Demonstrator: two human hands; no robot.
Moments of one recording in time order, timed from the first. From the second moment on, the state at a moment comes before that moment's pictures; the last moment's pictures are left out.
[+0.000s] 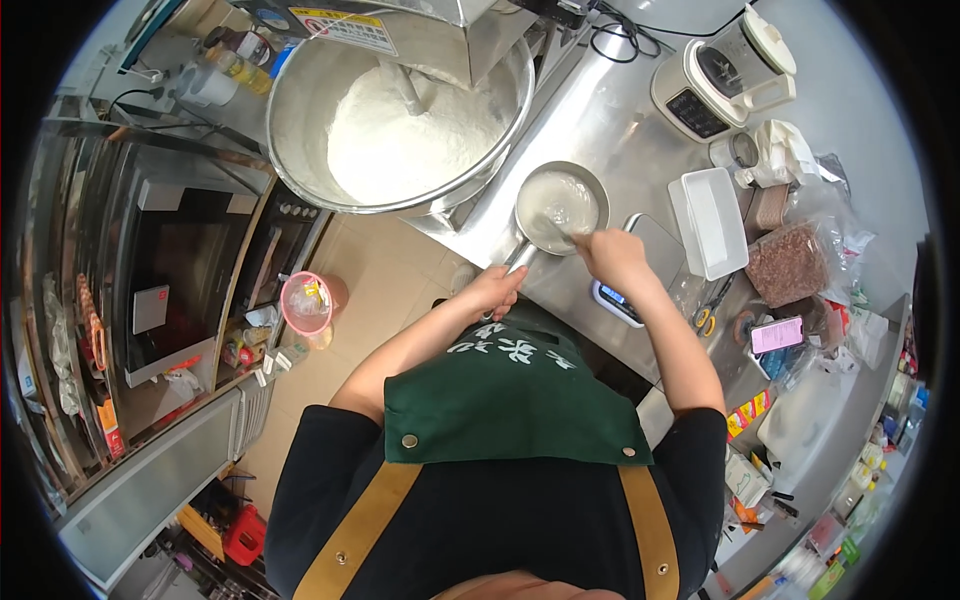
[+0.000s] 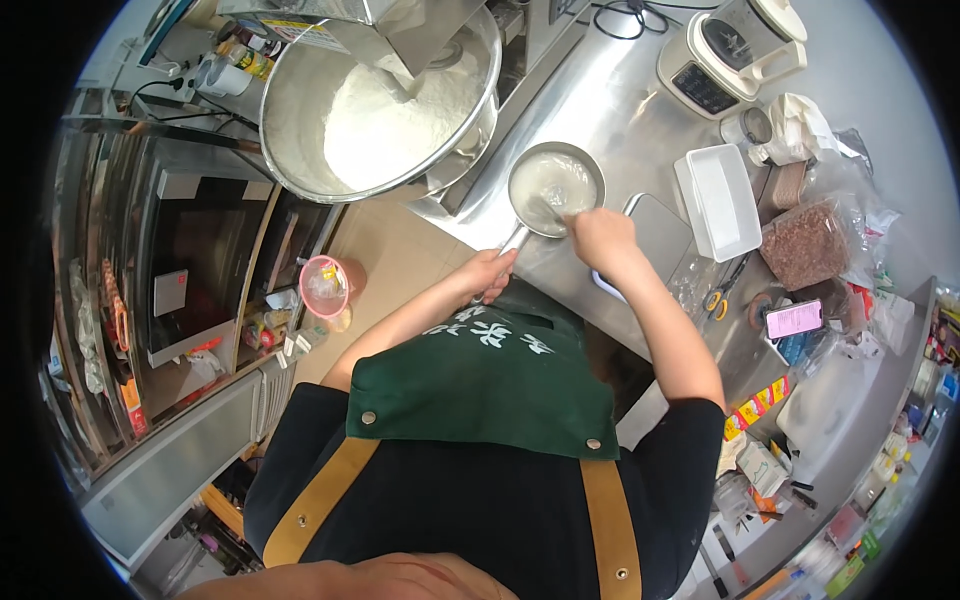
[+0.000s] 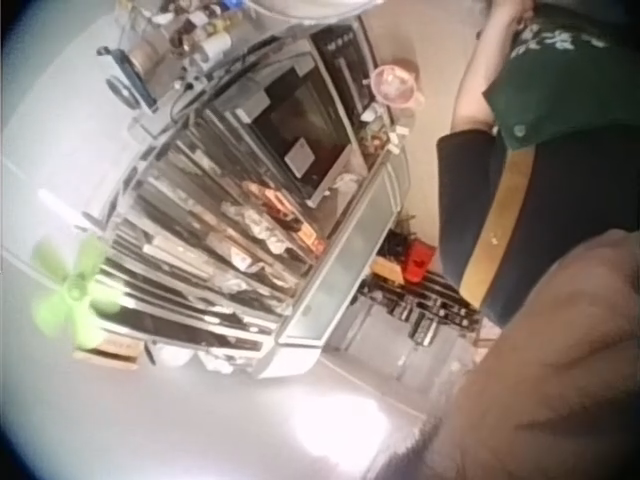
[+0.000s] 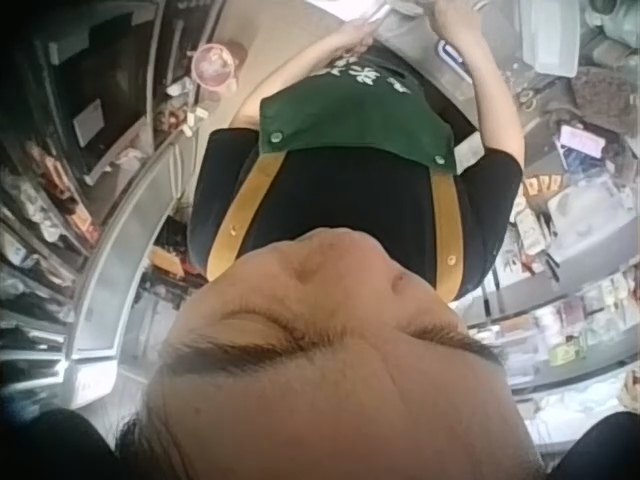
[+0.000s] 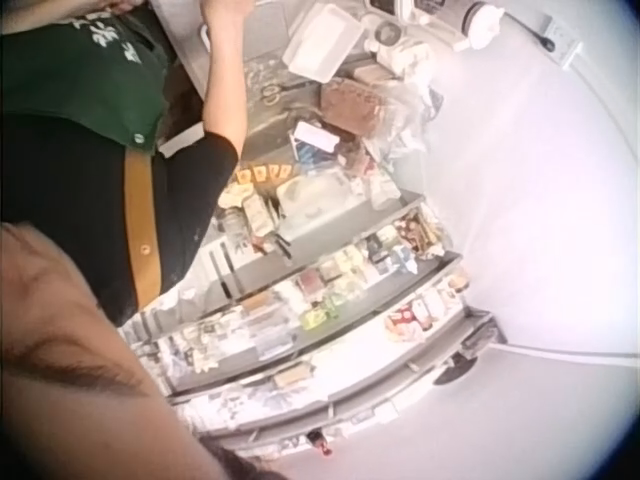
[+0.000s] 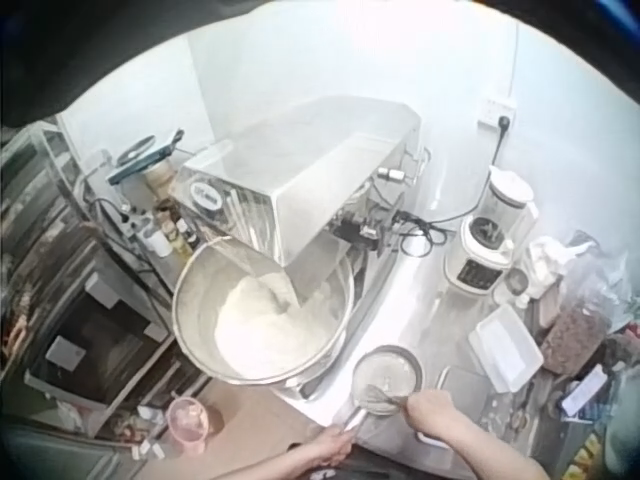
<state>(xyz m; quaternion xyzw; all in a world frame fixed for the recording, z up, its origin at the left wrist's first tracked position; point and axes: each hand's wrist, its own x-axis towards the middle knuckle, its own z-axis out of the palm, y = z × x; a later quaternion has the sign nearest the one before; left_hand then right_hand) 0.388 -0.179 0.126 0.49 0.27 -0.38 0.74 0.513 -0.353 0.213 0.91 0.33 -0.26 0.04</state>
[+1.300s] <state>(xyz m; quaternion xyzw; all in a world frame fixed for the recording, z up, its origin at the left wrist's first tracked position) 0.391 -0.184 0.133 0.52 0.28 -0.37 0.72 0.545 -0.355 0.201 0.90 0.36 -0.24 0.08</state>
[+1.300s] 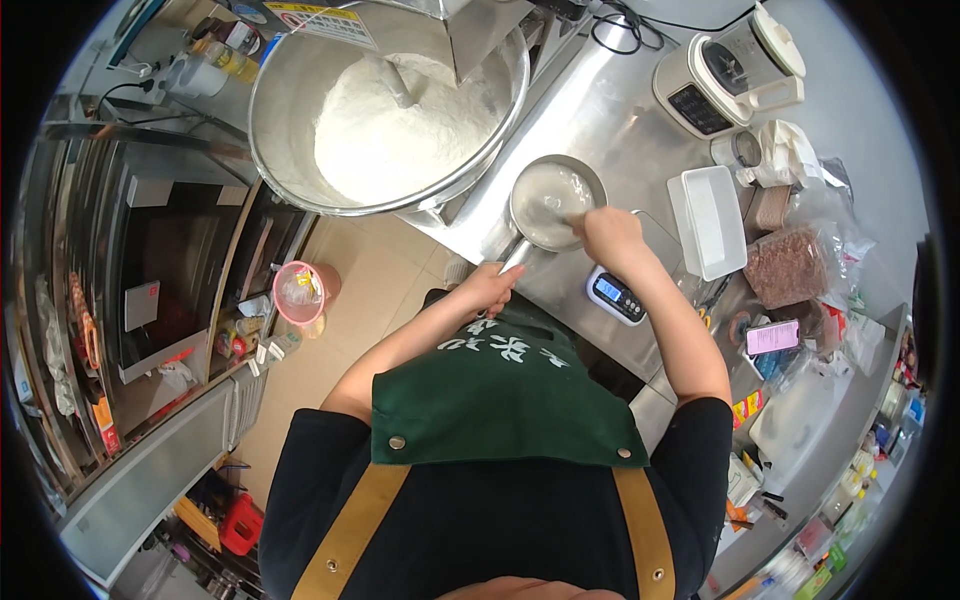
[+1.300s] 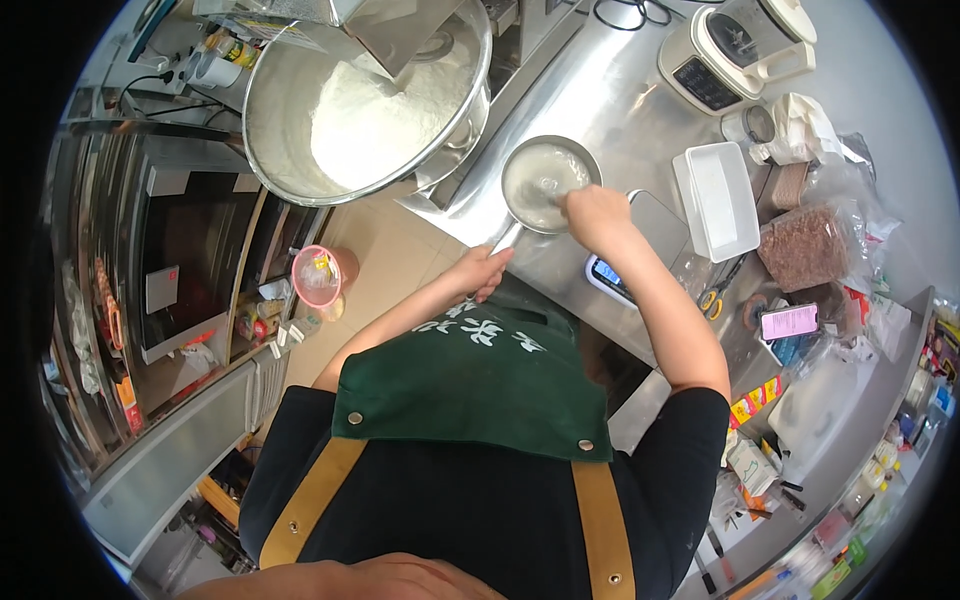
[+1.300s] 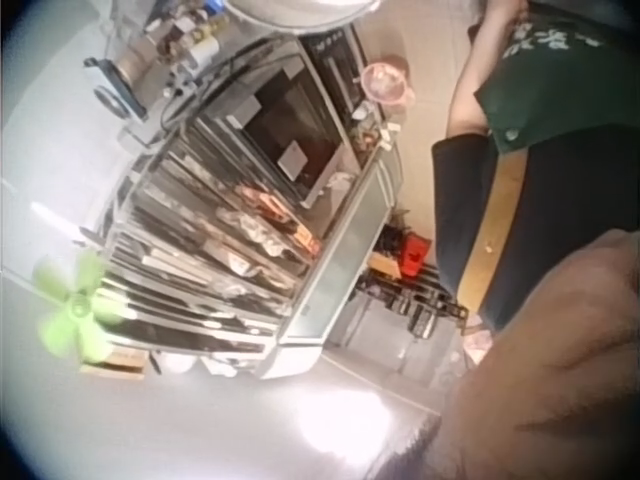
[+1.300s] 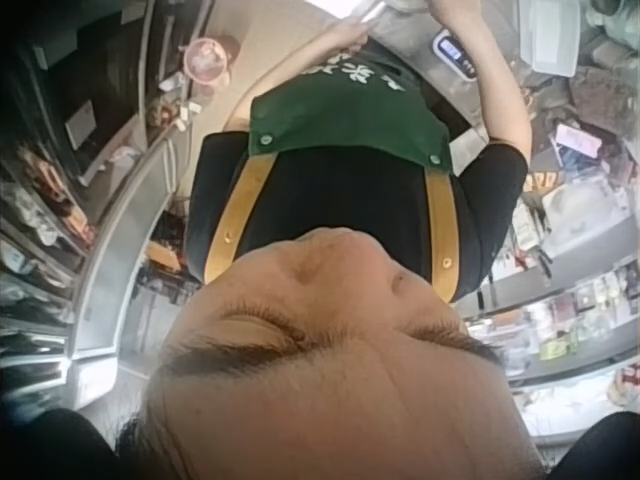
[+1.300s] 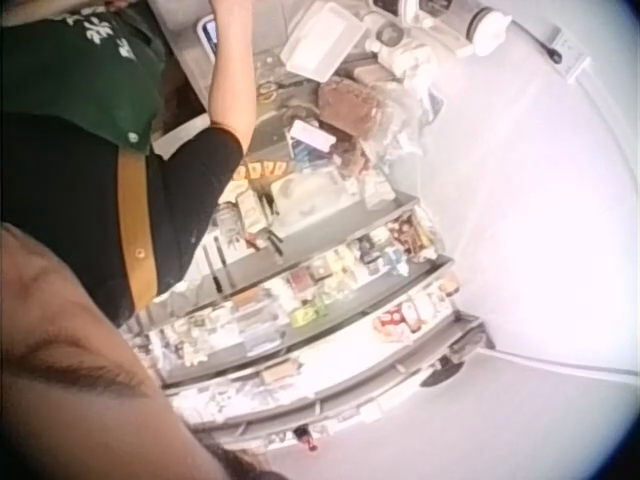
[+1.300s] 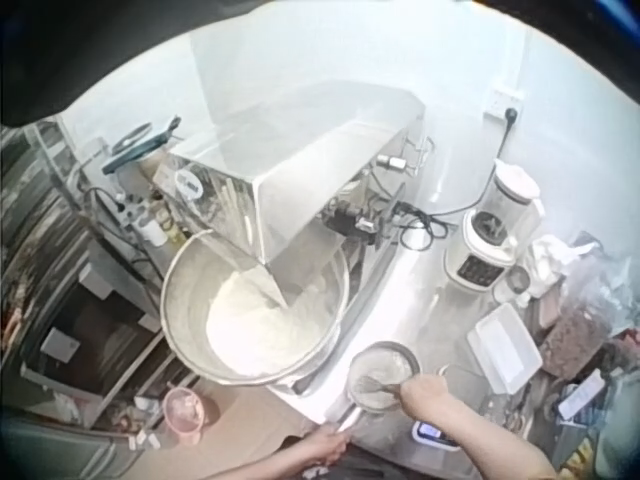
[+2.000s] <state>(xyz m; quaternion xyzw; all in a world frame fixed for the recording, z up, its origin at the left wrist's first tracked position) 0.381 -0.190 0.127 0.62 0.22 -0.32 0.68 0.531 -0.363 0.226 0.92 0.34 -0.21 0.00</state>
